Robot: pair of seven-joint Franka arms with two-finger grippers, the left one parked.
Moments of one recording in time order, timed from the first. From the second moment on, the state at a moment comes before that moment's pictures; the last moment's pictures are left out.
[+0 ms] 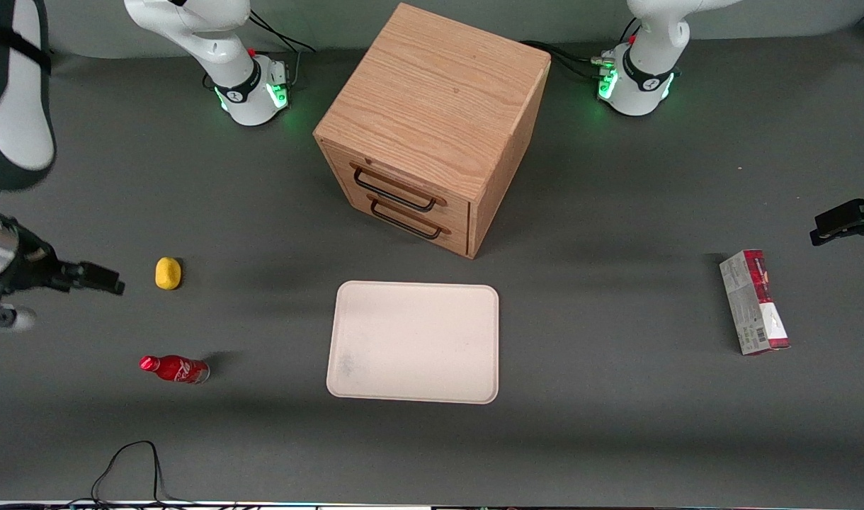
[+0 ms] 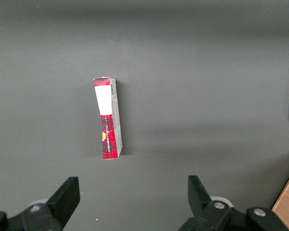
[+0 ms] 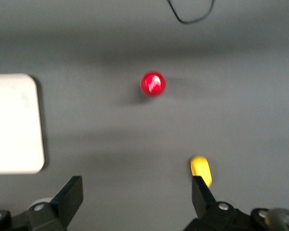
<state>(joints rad) -0.02 0.34 -0.03 -1.44 0.02 1.79 0.03</state>
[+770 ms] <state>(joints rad) -0.05 0.61 -0.03 -1.40 0.03 2.10 0.02</state>
